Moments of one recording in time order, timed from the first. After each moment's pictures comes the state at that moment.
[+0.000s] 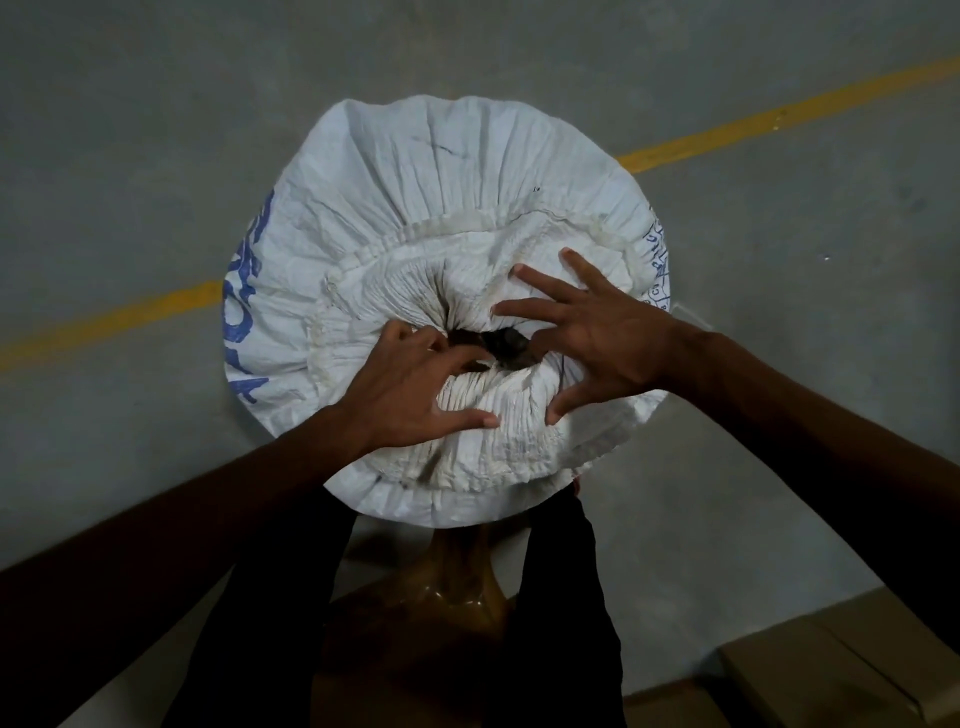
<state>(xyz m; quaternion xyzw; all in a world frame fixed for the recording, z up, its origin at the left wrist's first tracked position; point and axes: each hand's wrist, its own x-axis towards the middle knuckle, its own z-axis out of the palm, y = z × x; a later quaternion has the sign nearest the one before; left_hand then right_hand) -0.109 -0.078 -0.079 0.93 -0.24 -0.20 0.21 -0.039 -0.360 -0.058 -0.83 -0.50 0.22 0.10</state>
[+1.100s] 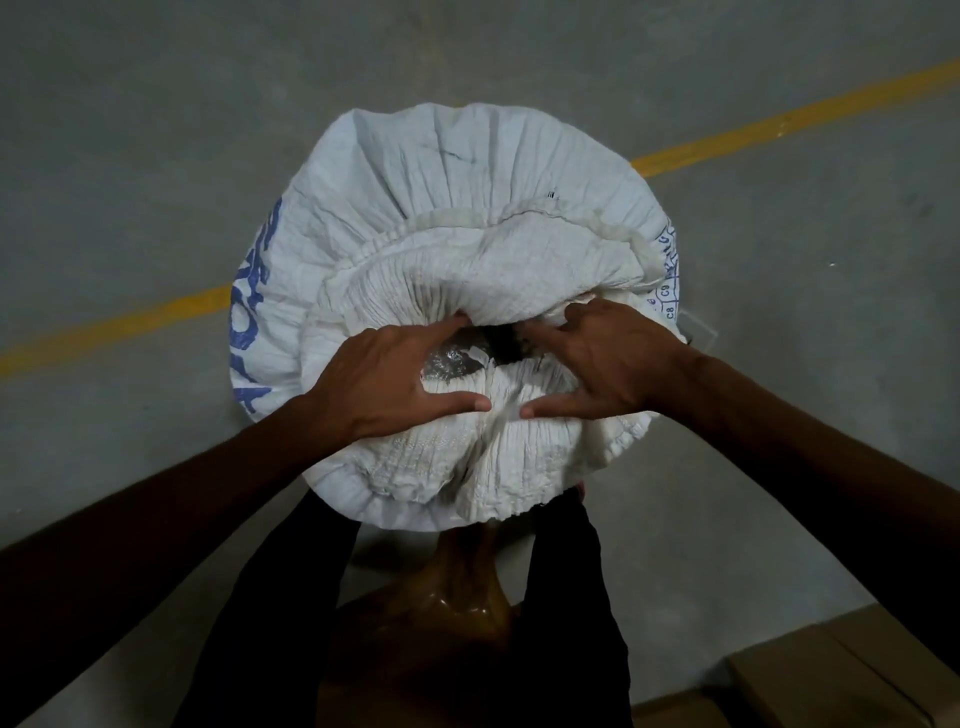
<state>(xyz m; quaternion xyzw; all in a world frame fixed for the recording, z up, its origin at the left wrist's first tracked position) -0.087 -0.065 -0.035 0.92 -0.16 -0.25 0.23 -0.055 -0.344 -0.032 -0.89 -0.42 0.19 0.07</state>
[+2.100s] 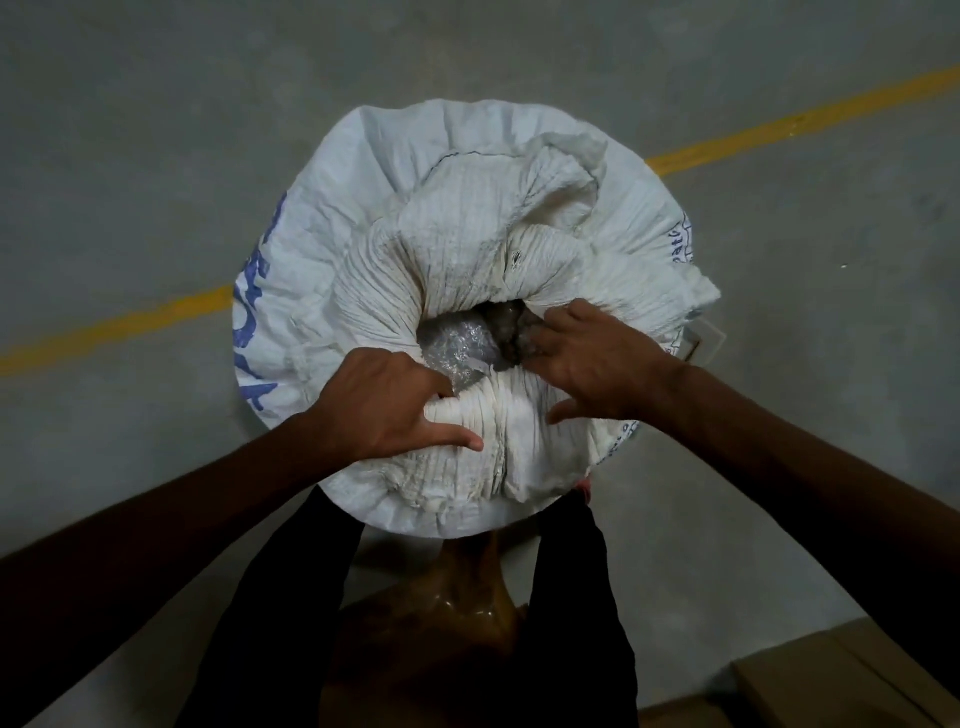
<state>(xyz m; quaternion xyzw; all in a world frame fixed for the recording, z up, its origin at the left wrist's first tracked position) -0.105 -0.051 -0.051 0.93 -0.26 -0.22 0.09 -0.058 -0.326 -0.045 -0.83 -0.50 0.22 -0.10</state>
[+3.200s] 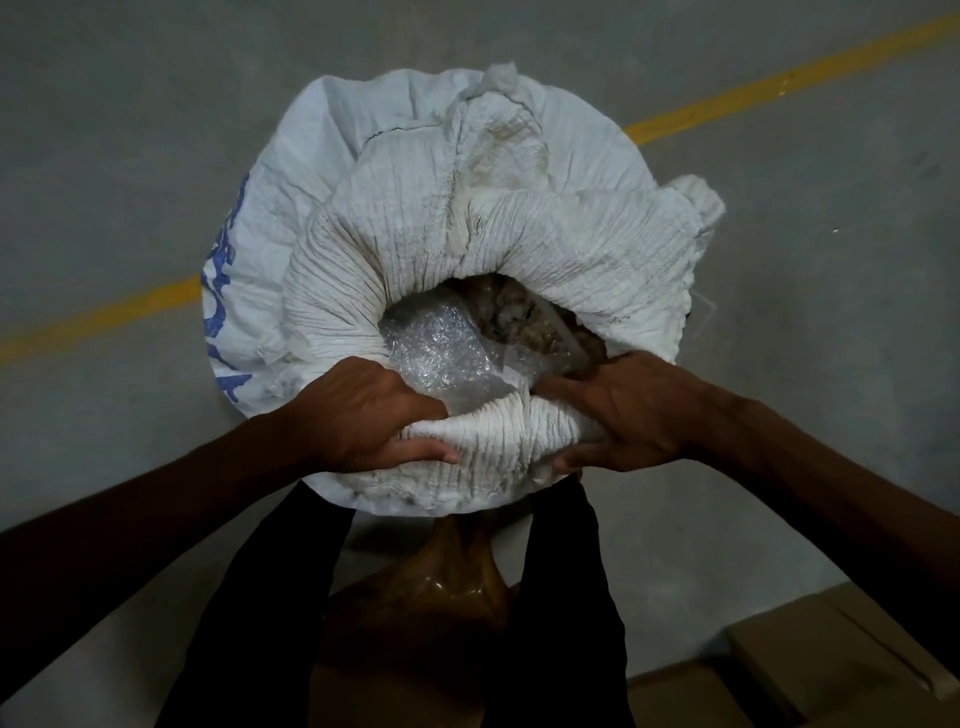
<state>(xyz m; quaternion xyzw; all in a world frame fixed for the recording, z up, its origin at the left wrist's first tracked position) -0.123 -0.046 -0.054 0.87 -0.42 -0.17 0.20 -0.113 -0.378 -0.028 -0.84 -0.40 0.33 0.13</state>
